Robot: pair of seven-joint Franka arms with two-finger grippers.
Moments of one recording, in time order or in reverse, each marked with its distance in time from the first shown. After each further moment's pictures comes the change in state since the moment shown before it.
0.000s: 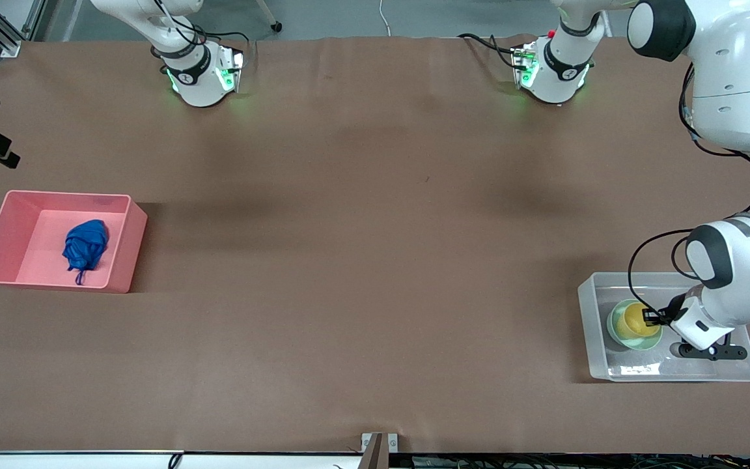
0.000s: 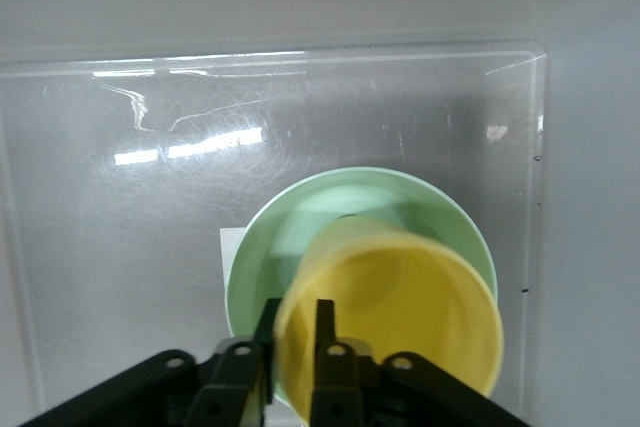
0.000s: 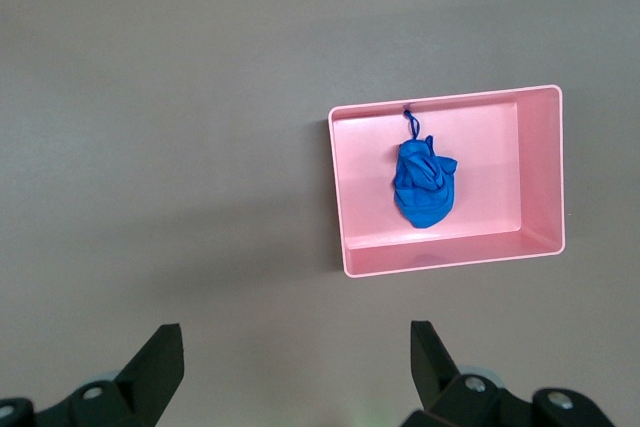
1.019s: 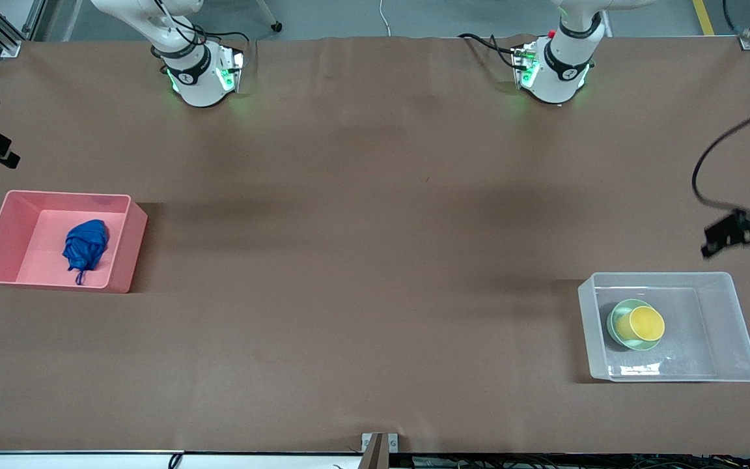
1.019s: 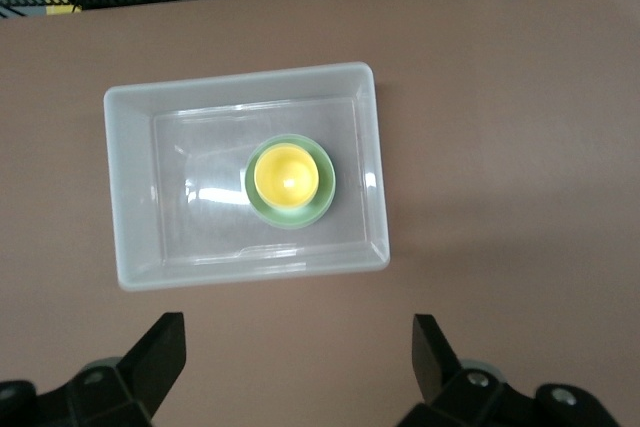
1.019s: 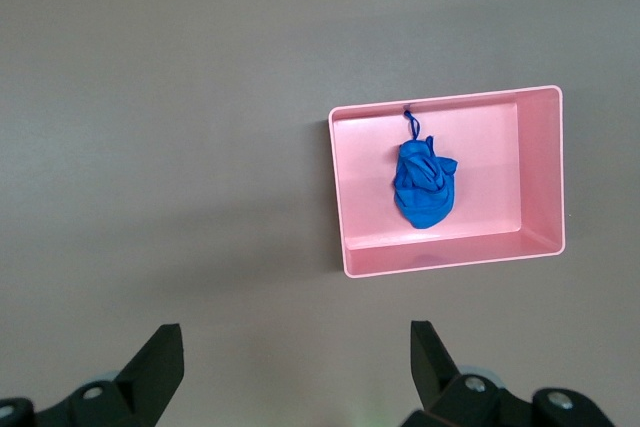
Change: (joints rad) left arm -0.018 -0.708 -0.083 -0.204 0.087 -0.363 -0.059; right arm 0.001 0.000 -0.001 0.001 0.000 0.000 0.000
